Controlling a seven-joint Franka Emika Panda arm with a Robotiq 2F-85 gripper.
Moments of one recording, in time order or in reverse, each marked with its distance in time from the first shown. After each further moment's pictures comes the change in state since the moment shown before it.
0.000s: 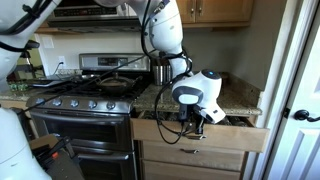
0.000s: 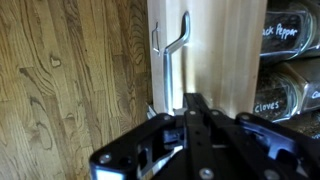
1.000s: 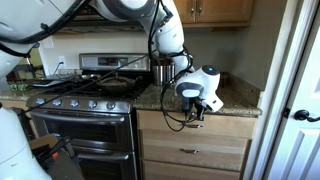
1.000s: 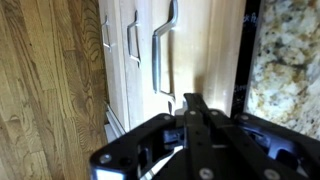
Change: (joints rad) arm 0.036 0.105 0.062 0.225 0.035 -0.015 0.001
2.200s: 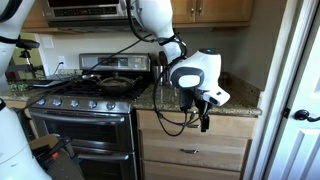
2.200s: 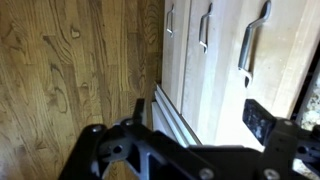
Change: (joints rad) arm 0.121 -0.297 -0.255 -0.351 -0.110 -0.026 0.028
